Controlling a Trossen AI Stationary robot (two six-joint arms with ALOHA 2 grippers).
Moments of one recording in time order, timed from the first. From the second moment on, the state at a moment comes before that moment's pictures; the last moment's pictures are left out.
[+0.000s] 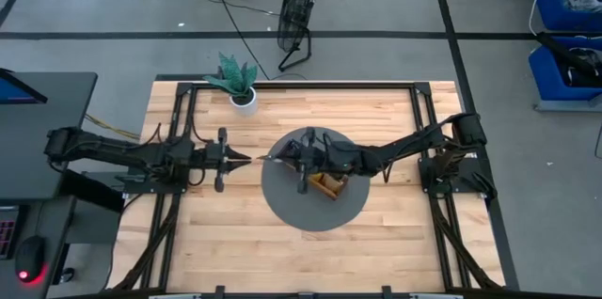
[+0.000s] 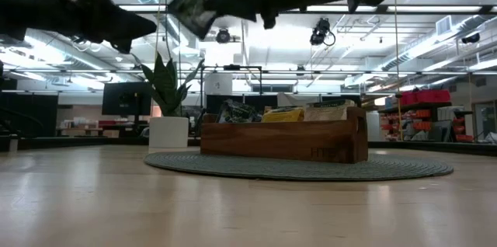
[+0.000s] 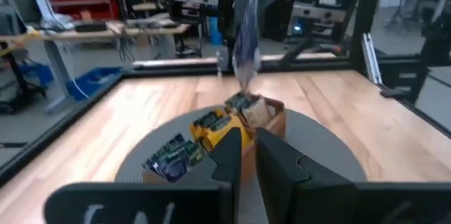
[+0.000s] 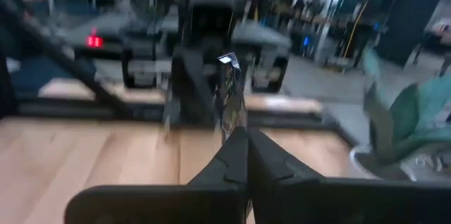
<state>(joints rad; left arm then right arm) -0.05 0.64 0.15 0.43 -0.10 0.04 0.12 1.77 1.01 0.69 0.25 -0.13</state>
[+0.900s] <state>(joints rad) 0.00 0.70 0.12 0.74 -0.15 0.04 0.07 1.78 1.01 0.96 0.17 -0.11</state>
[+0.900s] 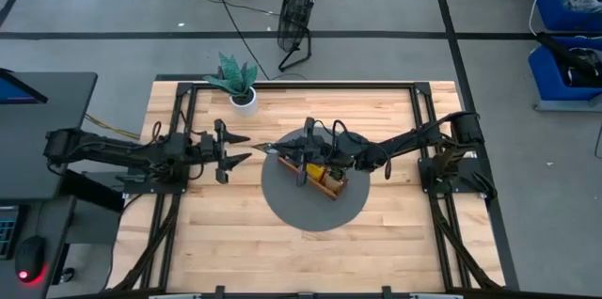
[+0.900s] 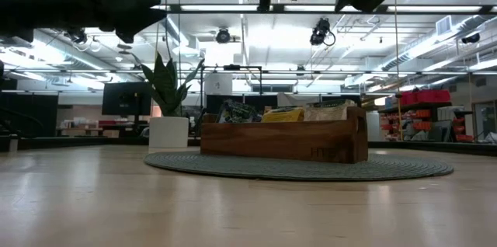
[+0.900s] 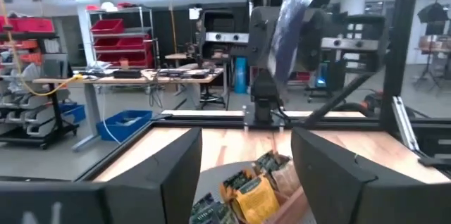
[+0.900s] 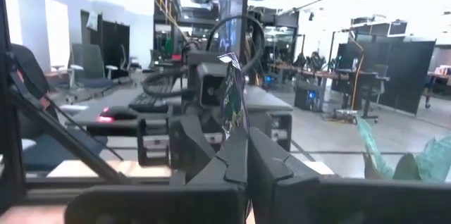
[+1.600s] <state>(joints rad) 0.03 0.89 0.16 0.86 -0.07 0.04 0.03 1.87 1.11 0.91 0.16 -0.10</state>
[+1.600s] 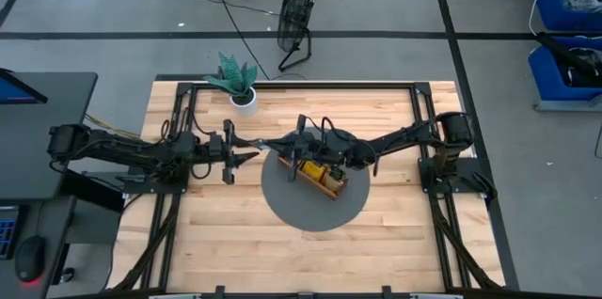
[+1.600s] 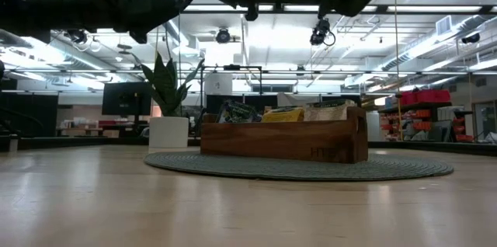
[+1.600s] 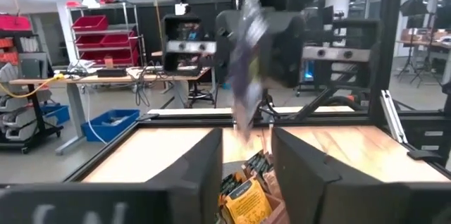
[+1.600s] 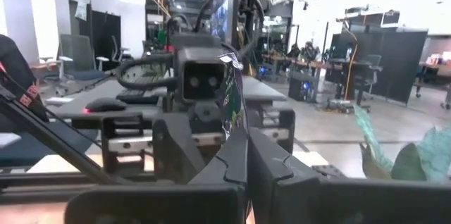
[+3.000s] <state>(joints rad) 0.03 0.90 0.16 0.48 -0.05 -0.04 0.03 1.80 1.29 0.06 0.04 -0.07</state>
